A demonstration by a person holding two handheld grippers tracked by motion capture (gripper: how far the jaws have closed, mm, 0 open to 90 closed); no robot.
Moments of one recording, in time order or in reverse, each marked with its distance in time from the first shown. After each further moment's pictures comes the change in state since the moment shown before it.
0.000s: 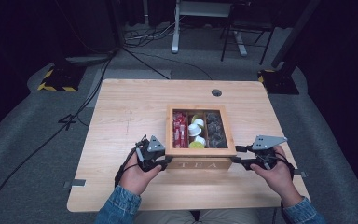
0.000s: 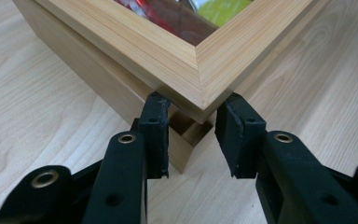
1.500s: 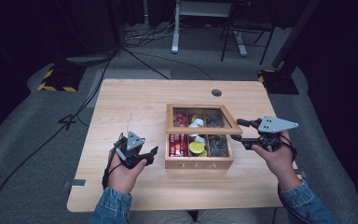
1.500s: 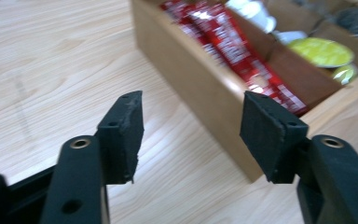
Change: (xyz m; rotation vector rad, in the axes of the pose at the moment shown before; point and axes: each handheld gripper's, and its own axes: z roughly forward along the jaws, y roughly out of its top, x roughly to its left) left arm 0.032 -0.023 -0.026 -0.126 0.215 -0.143; right arm -0.021 0.054 -0.017 -0.233 -0.116 -0.123
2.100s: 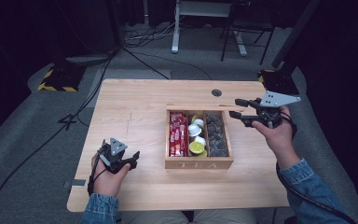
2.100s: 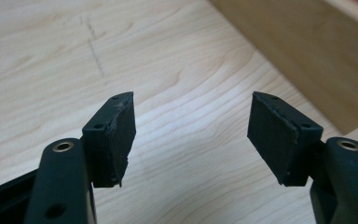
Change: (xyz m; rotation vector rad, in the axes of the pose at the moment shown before) left arm 0.040 -0.042 -0.005 0.076 0.135 -0.044; right arm -0.043 0.043 0.013 -0.054 0.025 0.041
